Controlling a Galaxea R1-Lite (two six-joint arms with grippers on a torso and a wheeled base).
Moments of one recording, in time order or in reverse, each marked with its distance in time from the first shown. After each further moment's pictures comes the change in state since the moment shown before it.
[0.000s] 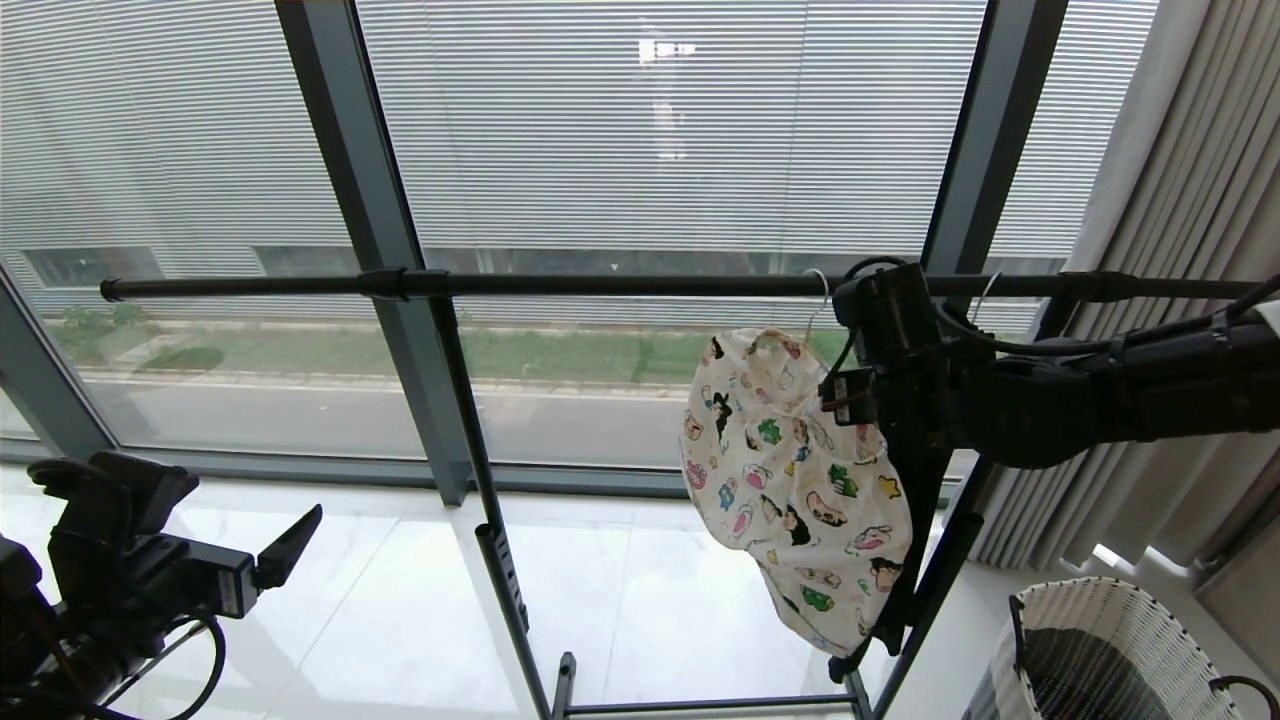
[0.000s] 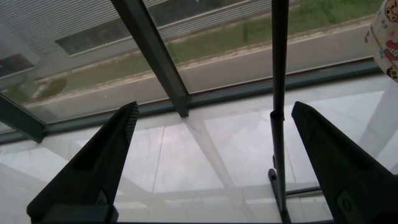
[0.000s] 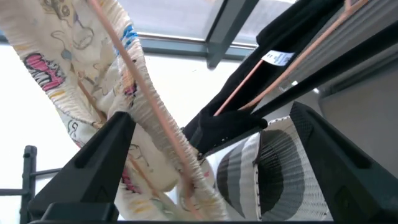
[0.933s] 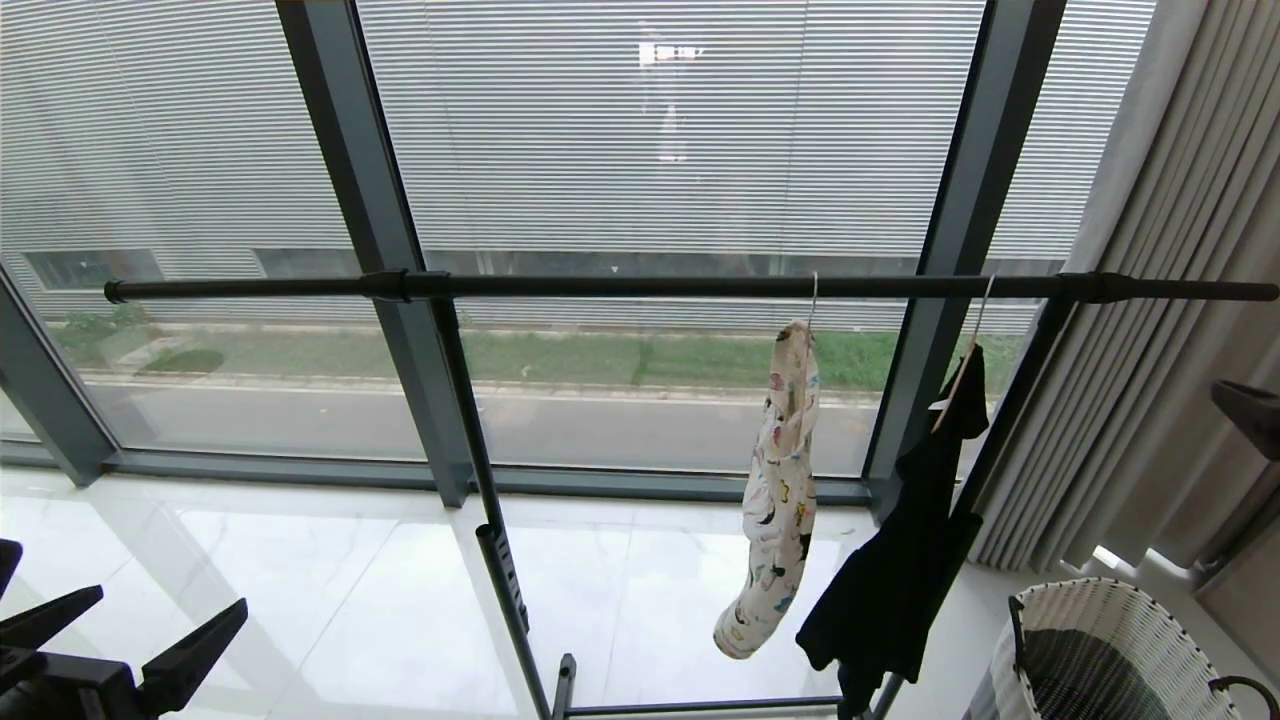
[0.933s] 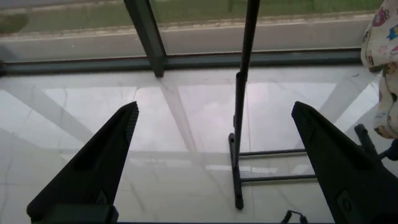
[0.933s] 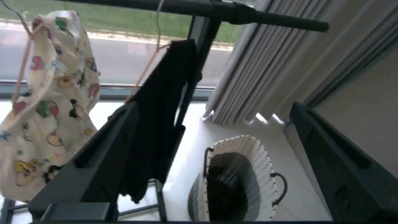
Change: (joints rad) left arm 0.009 -0.805 -0.149 1.154 0.017 -0.173; right arm 0.026 -0.975 0.546 0.144 -0.108 -0.226
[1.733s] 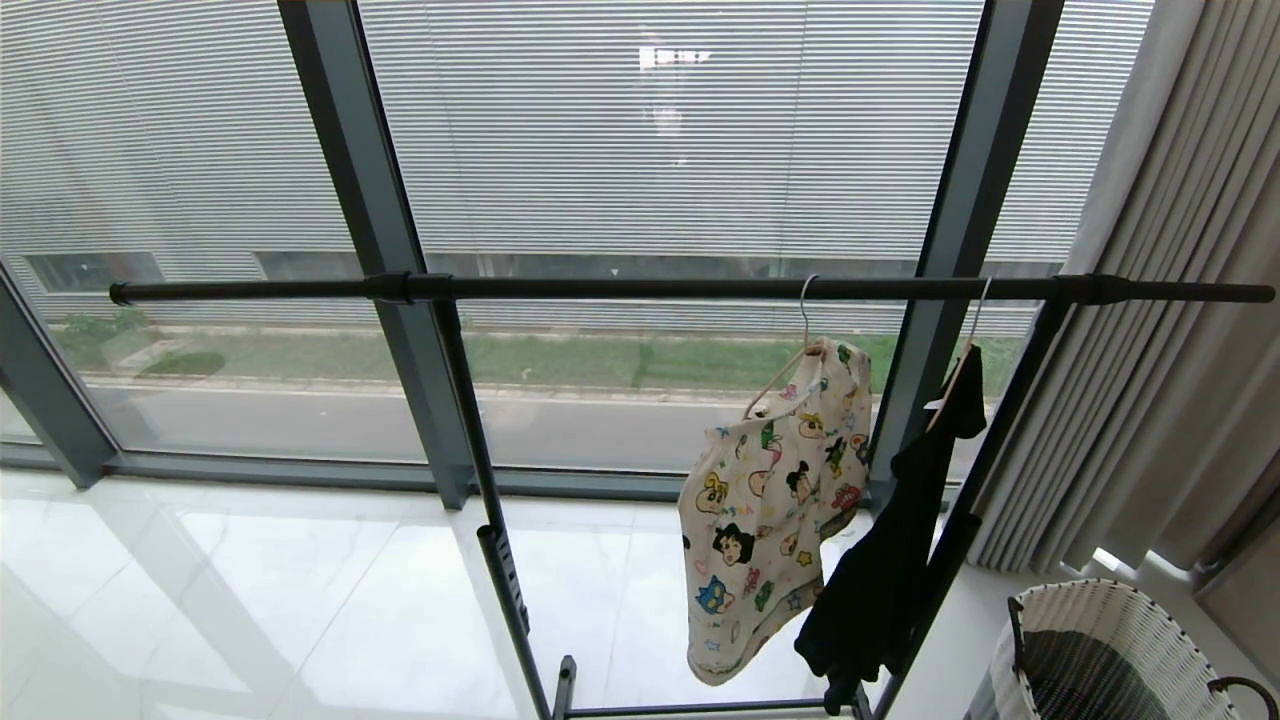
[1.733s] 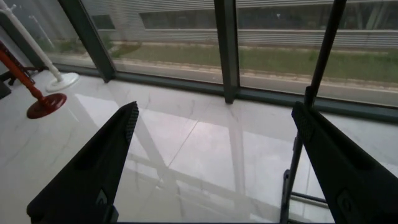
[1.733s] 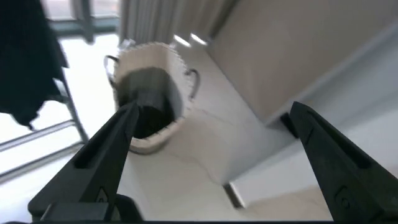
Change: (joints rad) left arm 0.029 -0.851 0.099 0.452 0.333 0.015; right arm -0.656 -0.943 0.375 0.511 0.443 -0.046
